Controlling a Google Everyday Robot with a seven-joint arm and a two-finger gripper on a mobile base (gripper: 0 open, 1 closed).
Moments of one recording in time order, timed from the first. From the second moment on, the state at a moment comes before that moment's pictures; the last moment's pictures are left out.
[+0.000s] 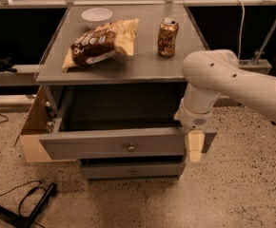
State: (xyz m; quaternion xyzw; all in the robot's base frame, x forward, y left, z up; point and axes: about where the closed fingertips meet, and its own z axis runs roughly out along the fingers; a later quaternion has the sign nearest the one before) arm 0.509 -0.150 0.685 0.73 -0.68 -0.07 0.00
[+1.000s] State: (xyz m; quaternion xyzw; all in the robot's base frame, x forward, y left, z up) arm 0.502 -0.137 0.654 0.74 -0.67 -0.10 -0.01
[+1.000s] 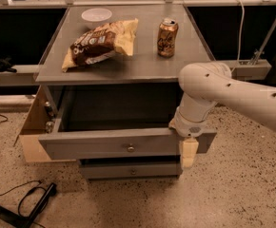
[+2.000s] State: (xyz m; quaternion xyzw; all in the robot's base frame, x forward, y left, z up) arm 0.469 -0.163 0.654 0.71 -0.69 -0.11 0.05
